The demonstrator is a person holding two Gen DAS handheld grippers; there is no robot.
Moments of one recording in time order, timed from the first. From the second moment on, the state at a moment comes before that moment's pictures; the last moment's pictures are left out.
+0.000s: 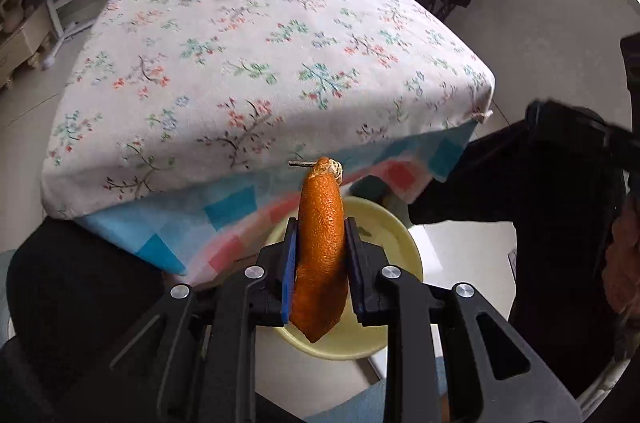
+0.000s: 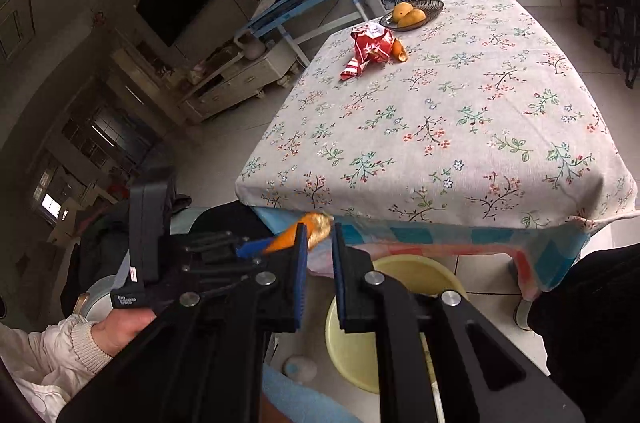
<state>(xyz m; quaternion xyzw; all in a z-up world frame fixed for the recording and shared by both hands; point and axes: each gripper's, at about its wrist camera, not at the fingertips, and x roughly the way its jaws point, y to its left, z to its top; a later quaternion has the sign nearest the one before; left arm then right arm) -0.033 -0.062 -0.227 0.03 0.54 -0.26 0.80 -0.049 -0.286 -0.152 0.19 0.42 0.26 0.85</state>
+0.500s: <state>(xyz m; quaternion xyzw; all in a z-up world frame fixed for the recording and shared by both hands) 0.044 -0.039 -0.175 0.05 0.44 -0.15 0.88 0.009 -0.305 -0.157 0.21 0.39 0.24 0.87</state>
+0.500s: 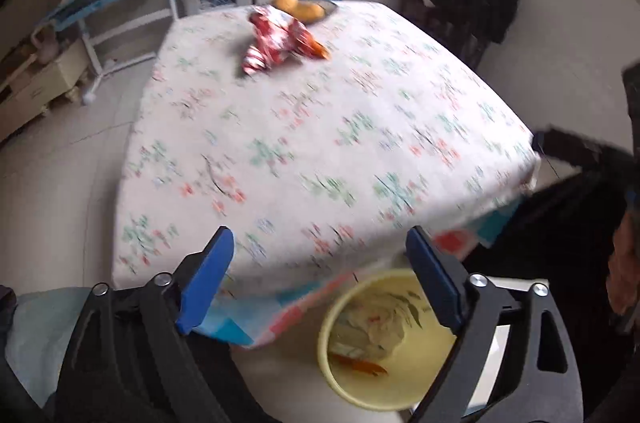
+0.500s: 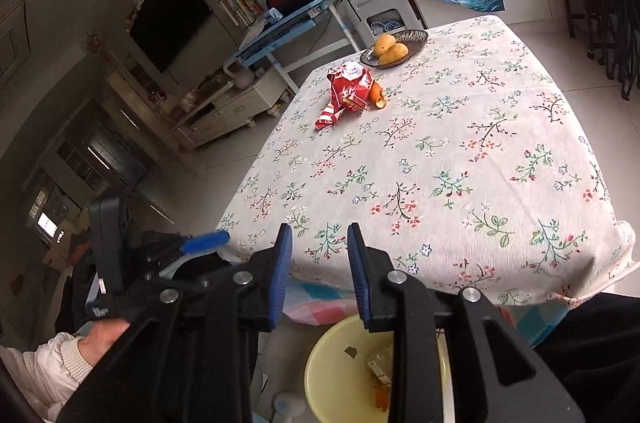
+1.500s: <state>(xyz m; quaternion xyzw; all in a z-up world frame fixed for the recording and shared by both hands) 0.292 -0.083 -0.236 0.07 0.47 -0.09 0.87 0.024 -0.281 -0.187 0.21 0.43 0.26 0.84</state>
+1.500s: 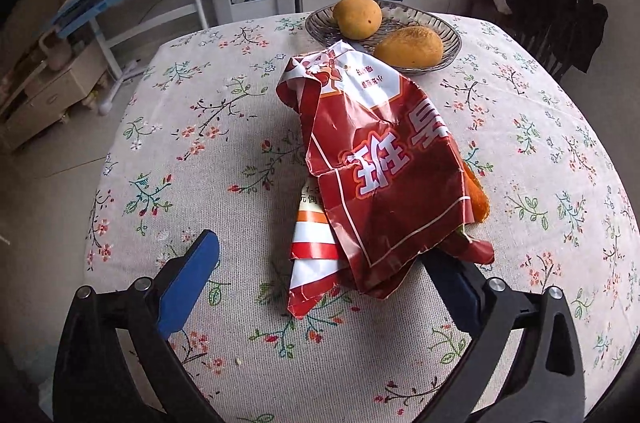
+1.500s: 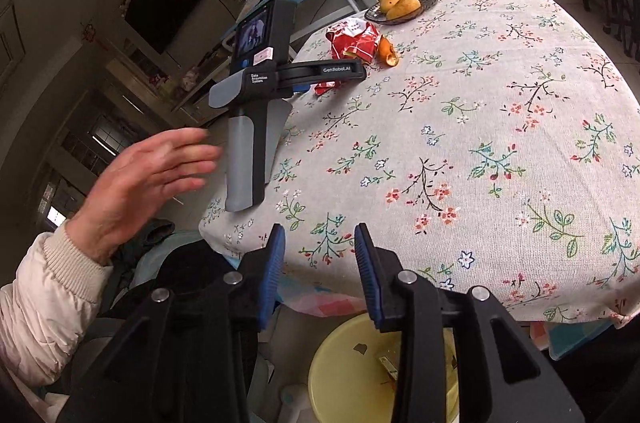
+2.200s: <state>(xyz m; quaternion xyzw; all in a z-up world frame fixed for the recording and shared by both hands) 0.292 -0.083 -0.236 0.07 0.47 -0.09 0.87 0.012 -0.245 -0.191 0.15 0.45 0.27 0.84</state>
